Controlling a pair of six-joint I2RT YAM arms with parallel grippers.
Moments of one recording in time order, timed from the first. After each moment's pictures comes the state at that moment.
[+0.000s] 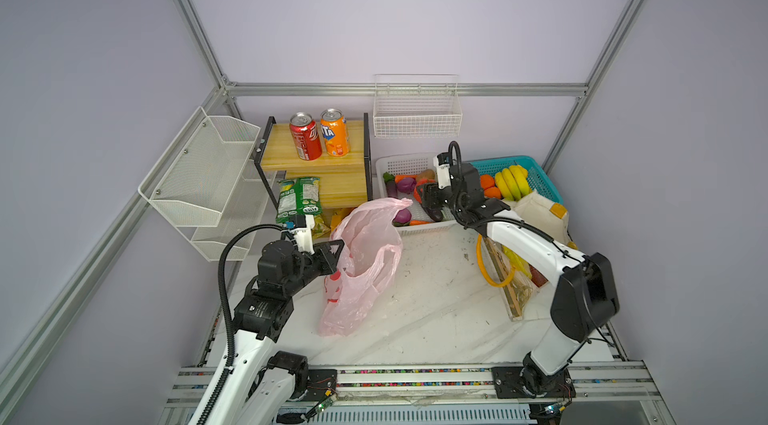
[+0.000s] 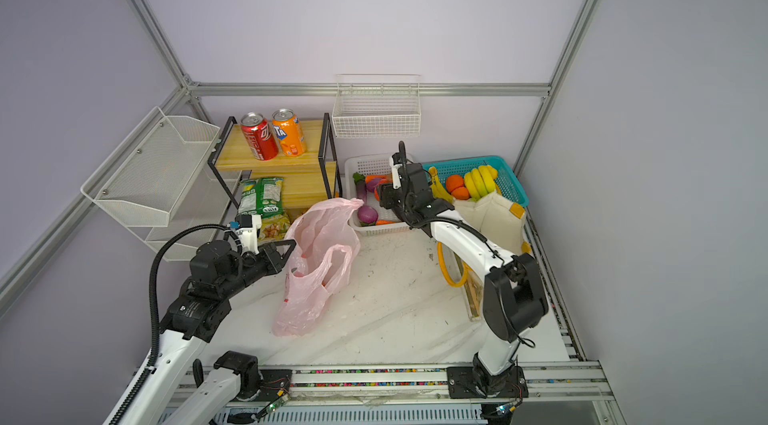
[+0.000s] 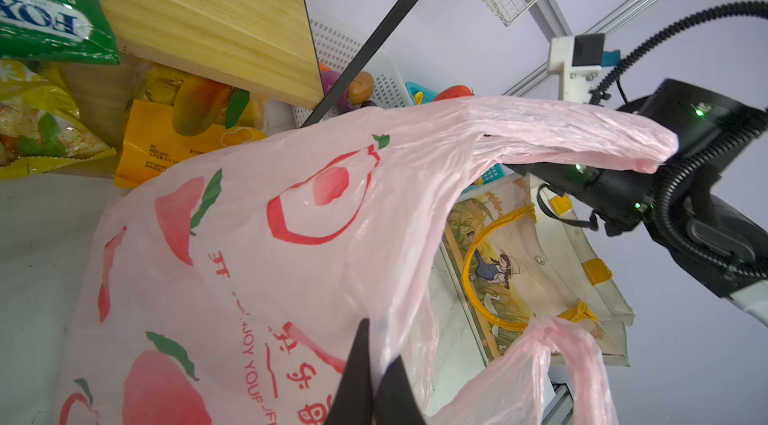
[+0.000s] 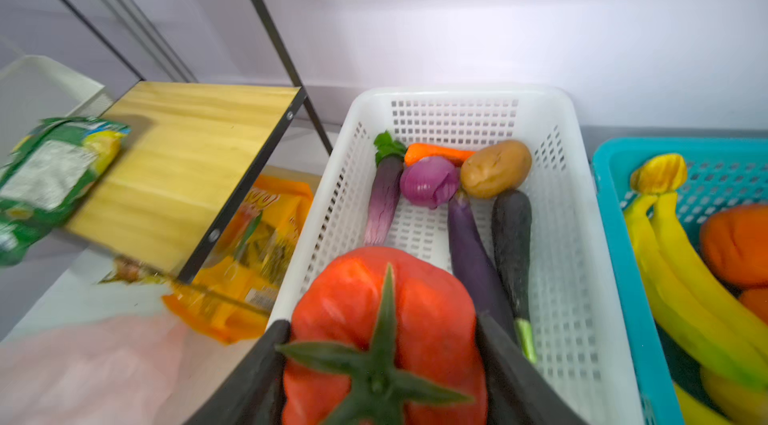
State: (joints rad) left arm -0.20 0.70 0.74 -0.37 0.35 -0.62; right arm 0.52 1.61 1.32 -0.13 -0.02 0.26
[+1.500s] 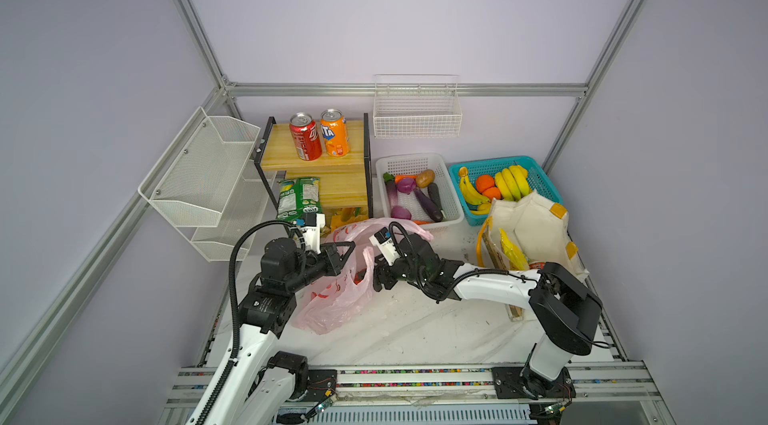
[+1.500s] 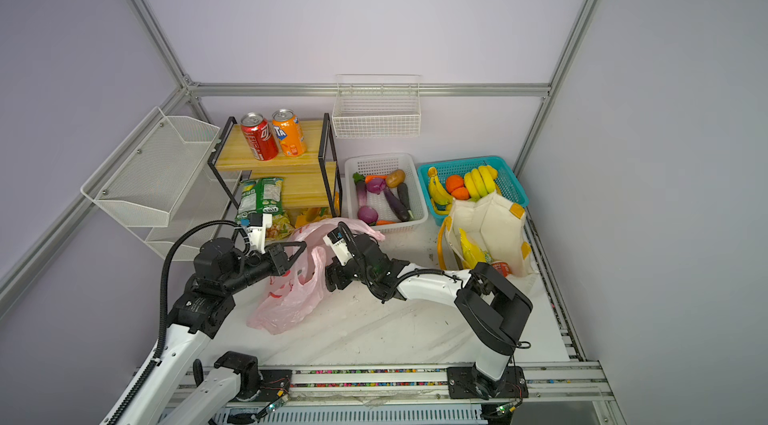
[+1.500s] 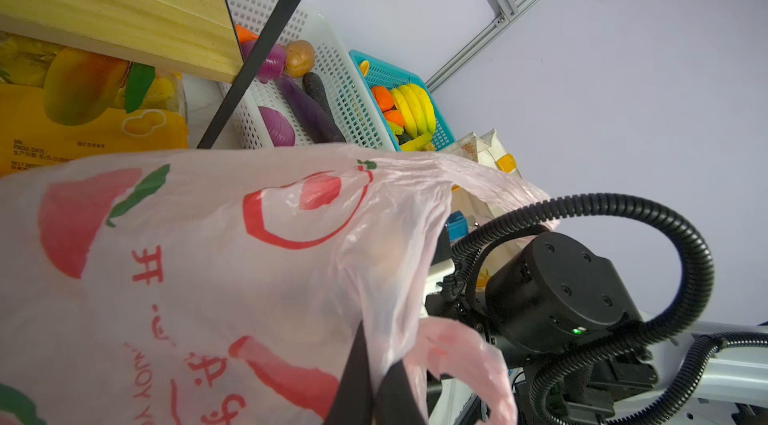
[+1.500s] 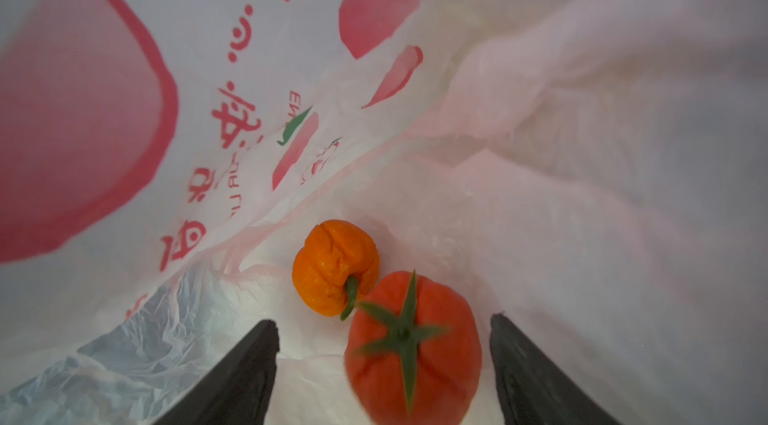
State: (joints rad) left arm -0.20 0.73 0.72 -0.29 0.53 -0.62; right arm 0.96 1.71 1.02 0.23 -0.25 0.33
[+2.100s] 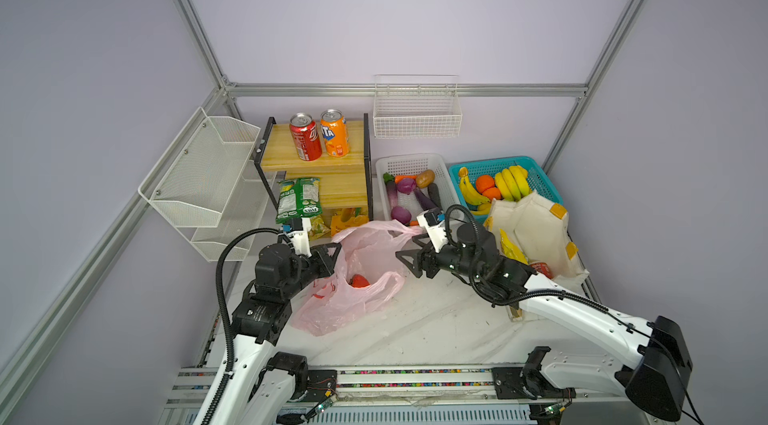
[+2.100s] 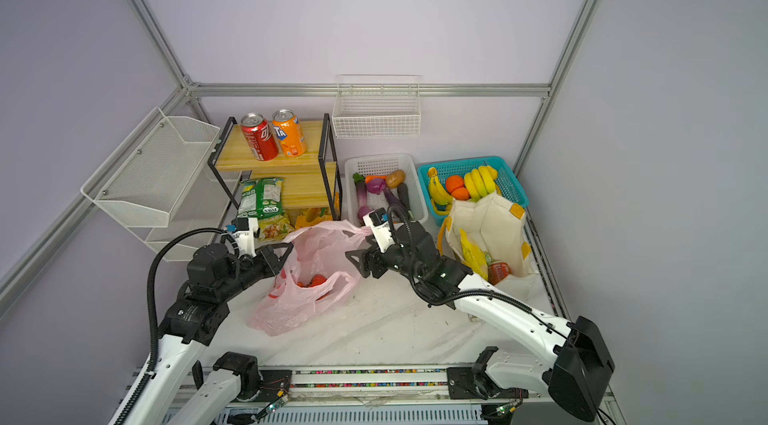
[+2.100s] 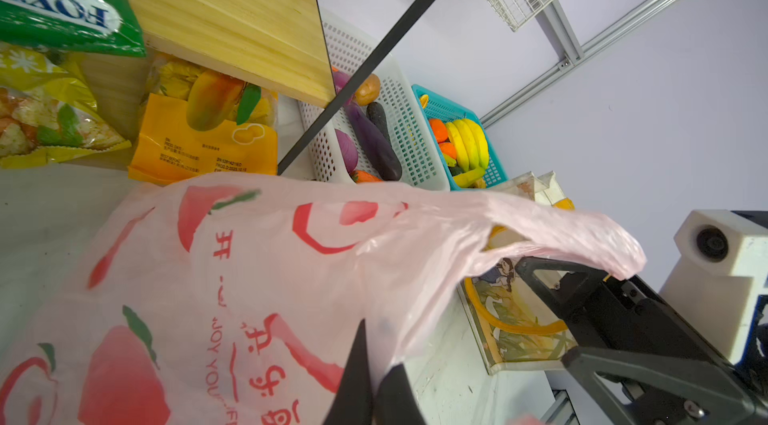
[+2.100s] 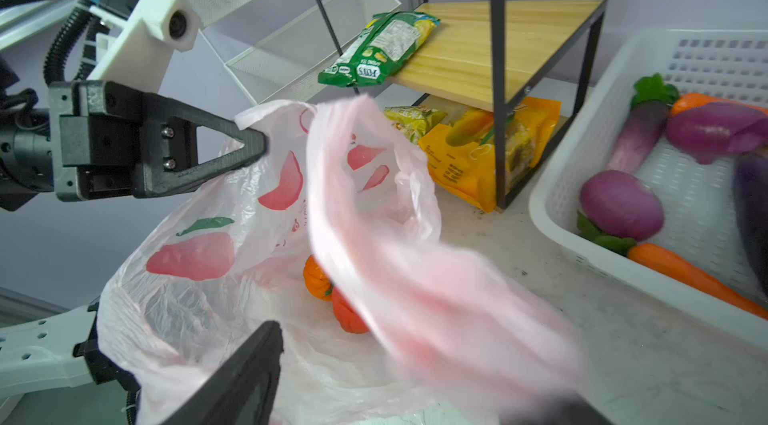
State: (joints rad) left arm -0.16 0.66 0.72 -0.39 0.35 -0.64; right arm 0.79 1.18 0.90 -0.03 -0.24 0.28
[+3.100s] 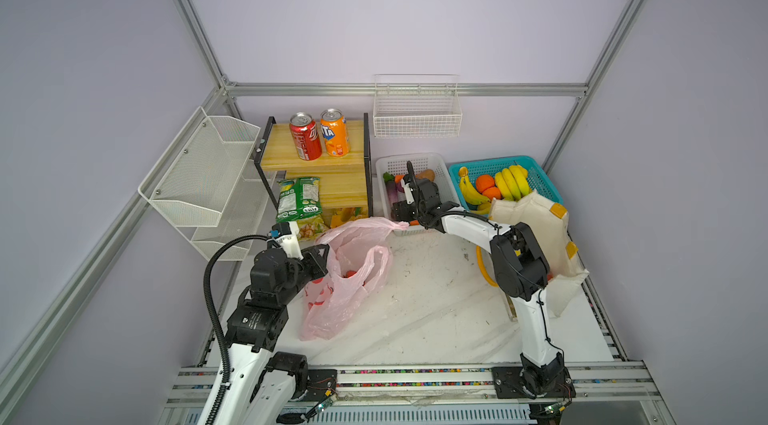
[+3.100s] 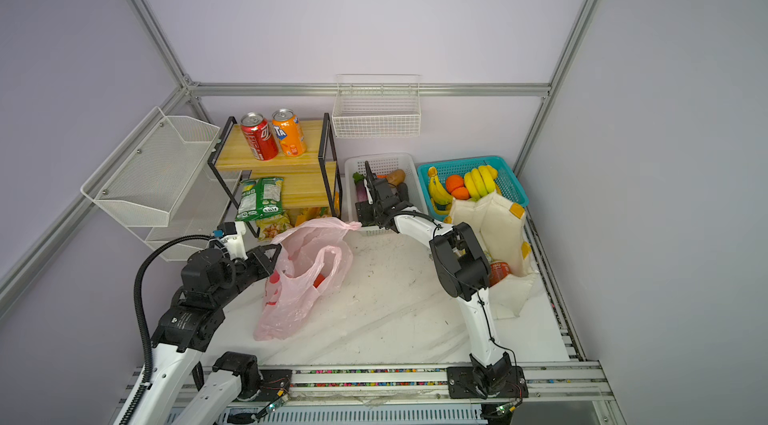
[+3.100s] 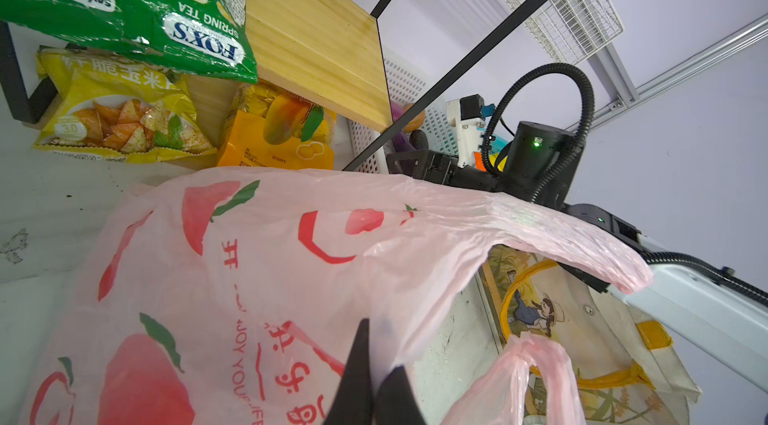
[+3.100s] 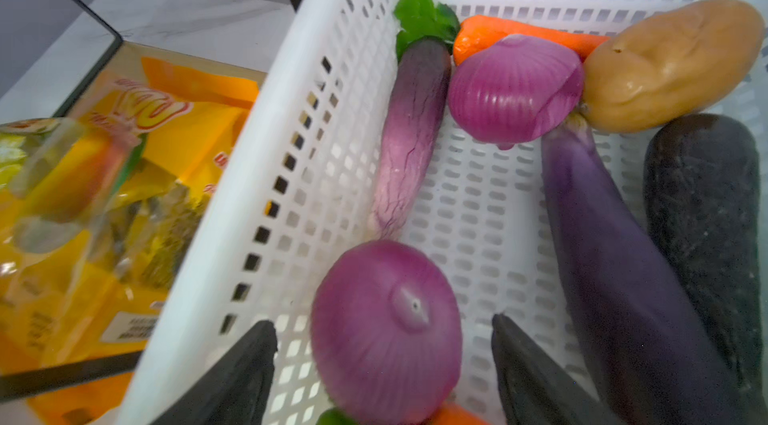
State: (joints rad) left arm -0.14 0.62 0.72 -0.47 0.22 -0.65; right arm 0.58 2.21 1.72 -0.18 0.01 0.22
